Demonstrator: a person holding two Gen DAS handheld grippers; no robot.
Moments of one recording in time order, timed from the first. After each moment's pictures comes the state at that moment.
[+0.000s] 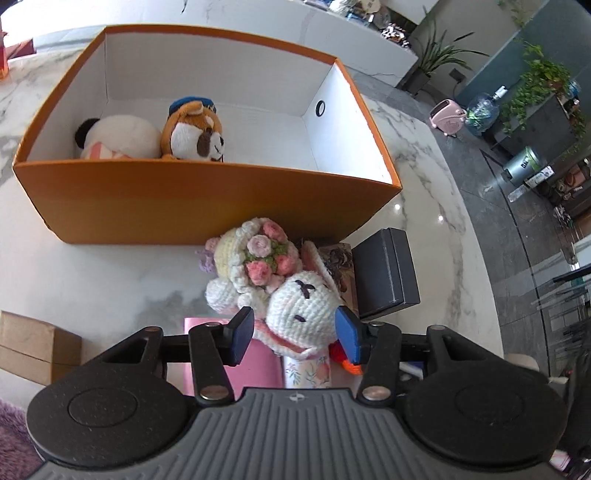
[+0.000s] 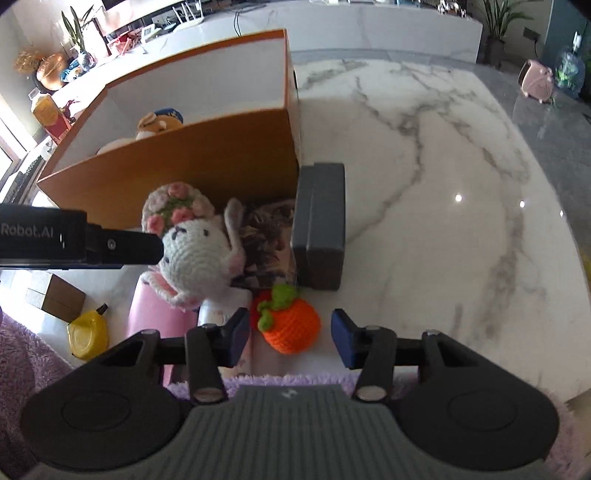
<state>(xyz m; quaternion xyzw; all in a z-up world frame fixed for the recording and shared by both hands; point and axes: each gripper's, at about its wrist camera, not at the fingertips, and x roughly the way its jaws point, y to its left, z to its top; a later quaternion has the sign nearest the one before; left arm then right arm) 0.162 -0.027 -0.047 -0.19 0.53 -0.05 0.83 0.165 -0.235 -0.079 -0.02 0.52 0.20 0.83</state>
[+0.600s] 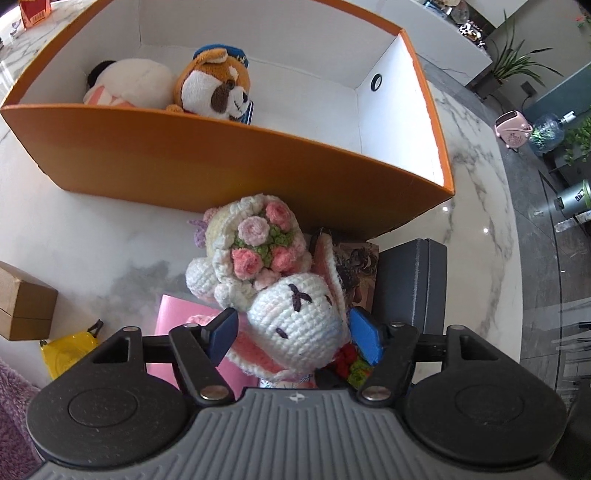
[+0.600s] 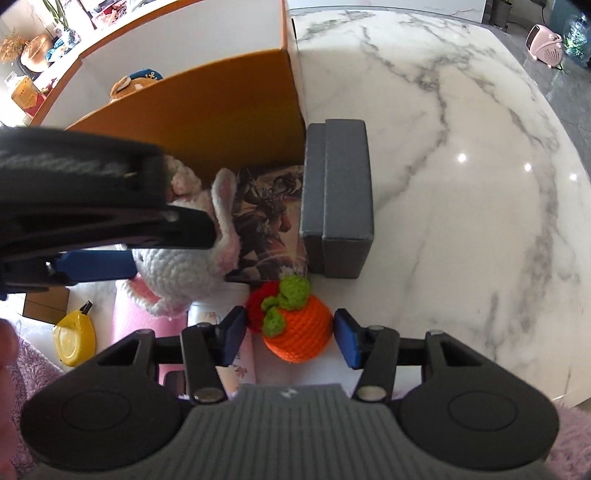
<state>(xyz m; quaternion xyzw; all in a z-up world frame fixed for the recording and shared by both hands) 0.195 -0.055 -0.080 -0.23 0.58 0.05 0.78 0.190 -0.213 -0.109 -0.03 0.57 0.18 0.80</state>
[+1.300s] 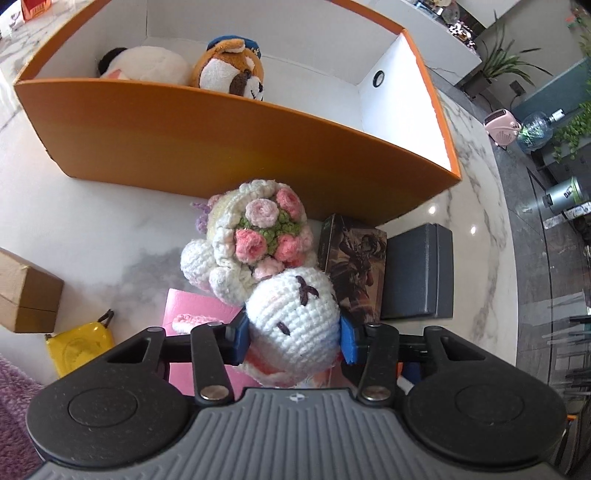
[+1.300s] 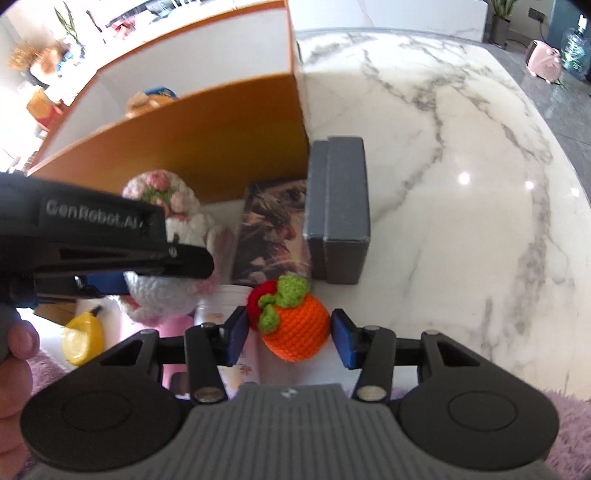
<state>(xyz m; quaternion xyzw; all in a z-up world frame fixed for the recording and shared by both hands) 0.173 -0.038 -0.081 -0.23 0.57 0.02 0.79 0.169 -0.218 -0.097 -0.02 0.54 0.20 0.82</state>
